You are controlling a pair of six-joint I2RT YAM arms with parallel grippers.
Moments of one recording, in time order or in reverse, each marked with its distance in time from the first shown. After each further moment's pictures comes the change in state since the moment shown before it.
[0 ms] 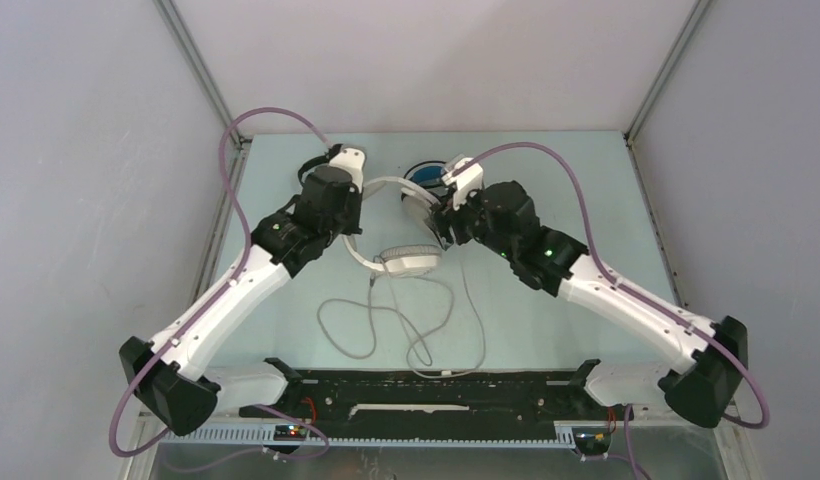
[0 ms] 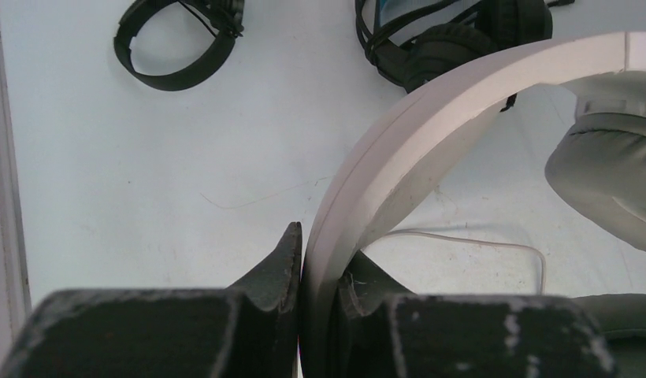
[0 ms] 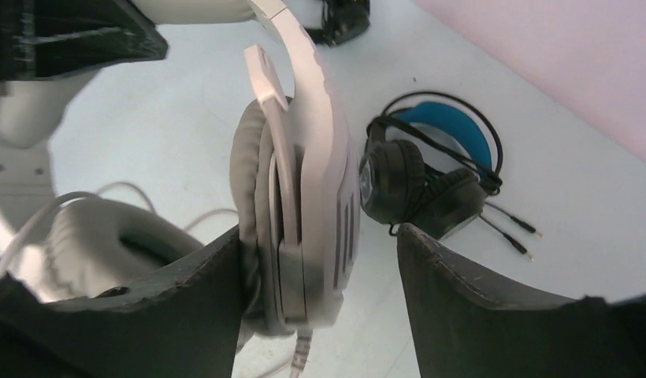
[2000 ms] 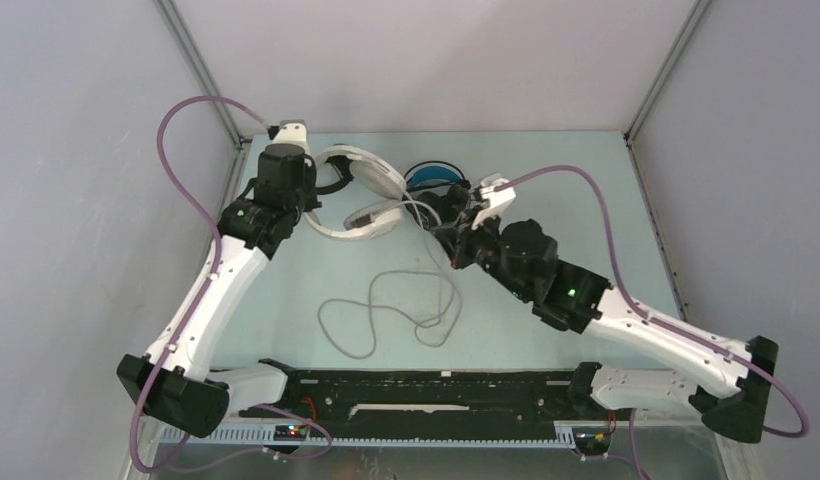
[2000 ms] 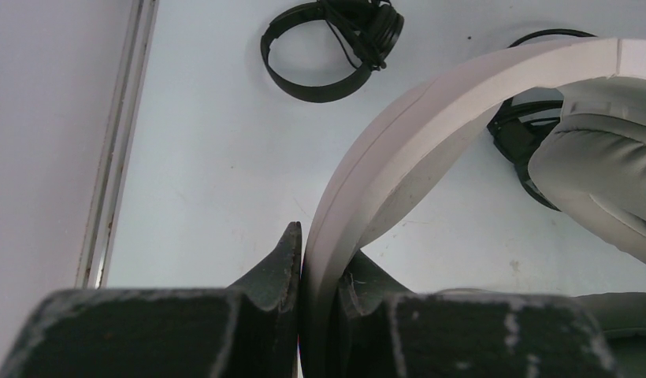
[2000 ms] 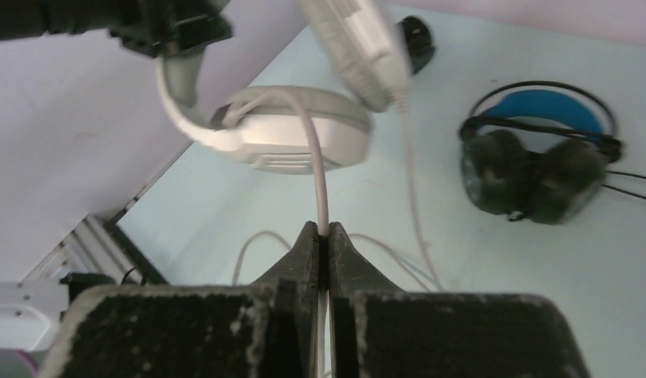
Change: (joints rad) left arm 0.255 -0.015 0.084 -0.031 -0.045 -0.025; right arm 0.232 -0.180 -0.113 0.111 0.179 0.395
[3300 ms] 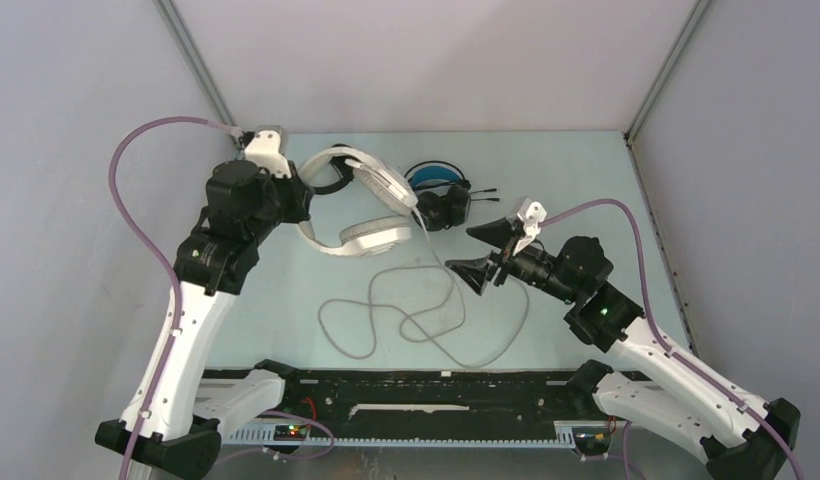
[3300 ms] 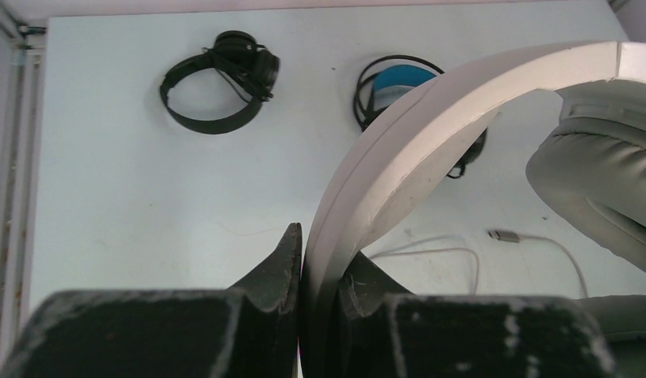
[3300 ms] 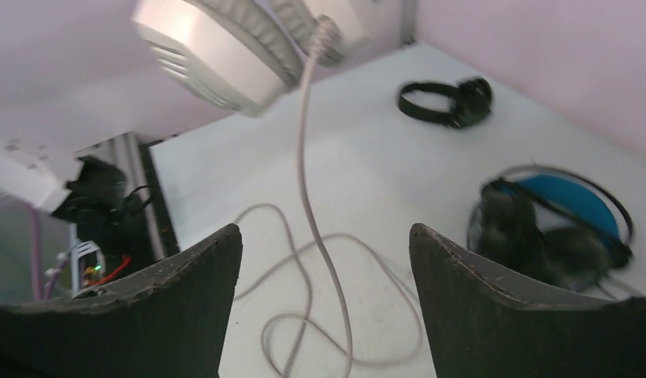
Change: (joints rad) left arm 0.068 -0.217 0.000 -0.024 0.340 0.013; right arm -0.331 -0.306 -0.320 0.166 -0.562 -0.225
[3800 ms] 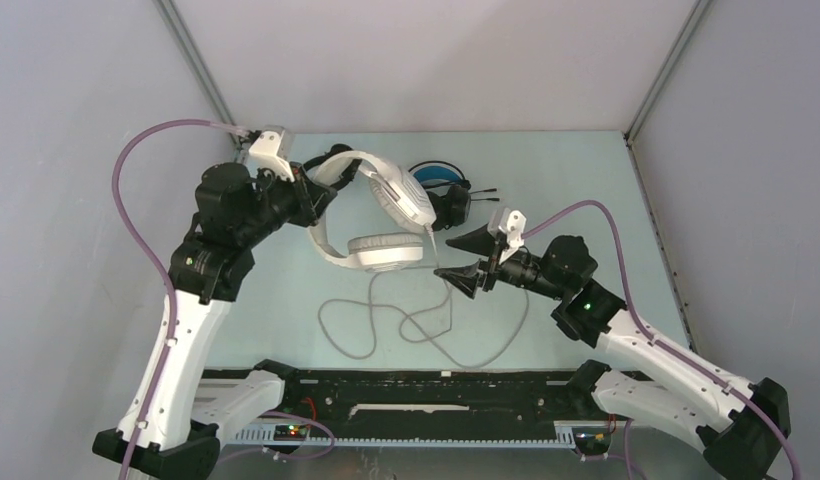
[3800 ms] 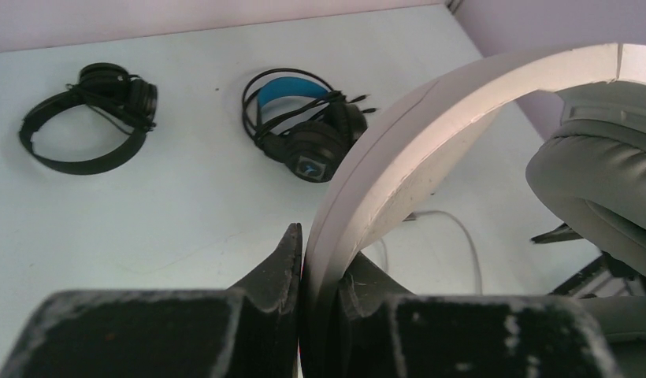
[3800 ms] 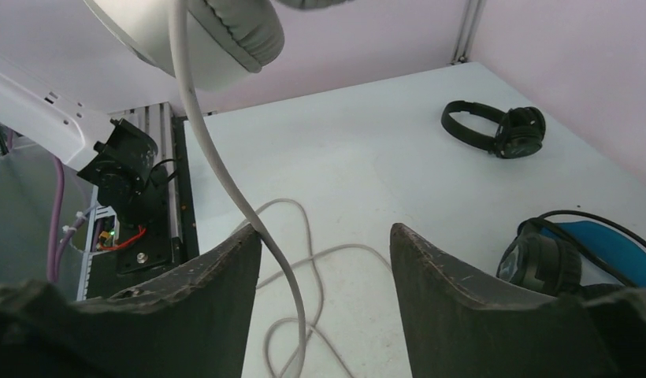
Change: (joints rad) left arm 0.001 -0.033 0.001 0.048 0.299 -0.051; right arm 0.025 0.080 -0.032 0.170 -0.208 -0.086
